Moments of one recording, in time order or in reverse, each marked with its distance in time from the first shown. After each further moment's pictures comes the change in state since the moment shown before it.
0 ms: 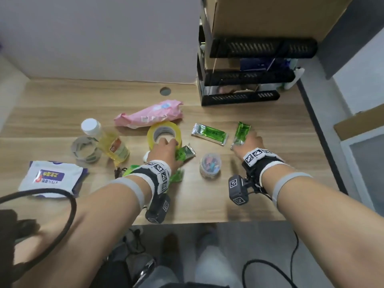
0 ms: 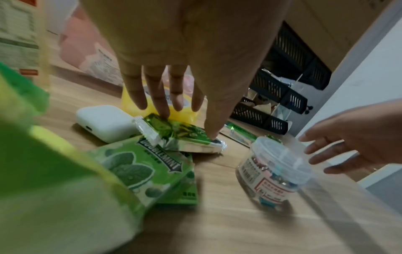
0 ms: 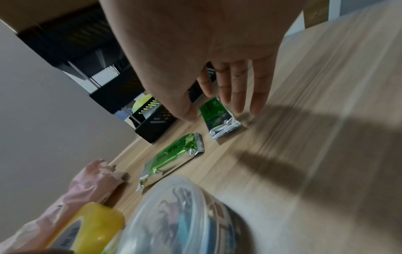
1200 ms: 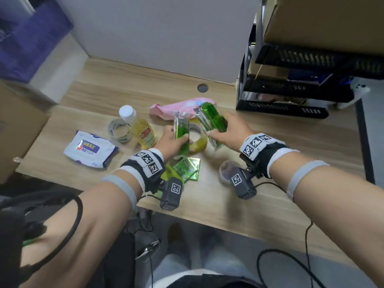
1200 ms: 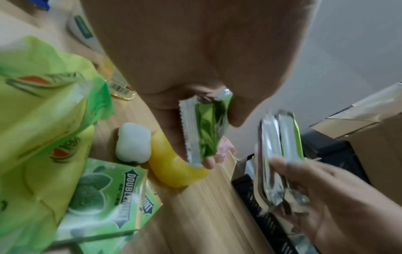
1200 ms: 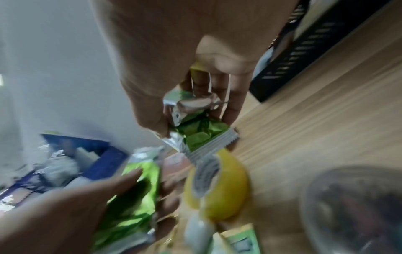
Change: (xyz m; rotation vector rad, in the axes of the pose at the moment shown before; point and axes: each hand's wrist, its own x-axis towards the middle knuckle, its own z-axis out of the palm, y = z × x) left_hand -0.013 -0.026 -0.038 -1.222 0.097 -0.300; right_hand -0.026 -0.123 -0.008 0.093 -0.312 -0.800
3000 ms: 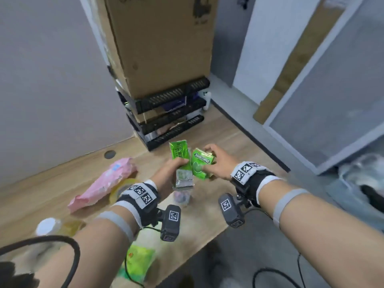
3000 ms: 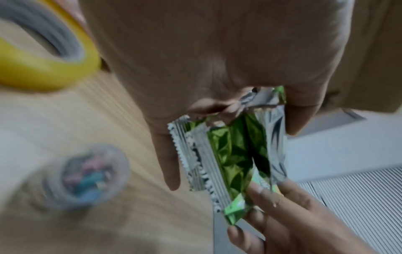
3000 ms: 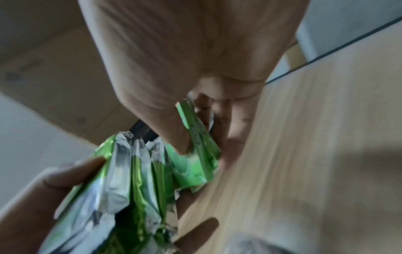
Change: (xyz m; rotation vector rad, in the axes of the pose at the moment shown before) left_hand -0.050 0.068 0.118 0.073 -0.993 -0.068; right_hand -0.176 0.007 -0.051 0.489 0.467 0.553
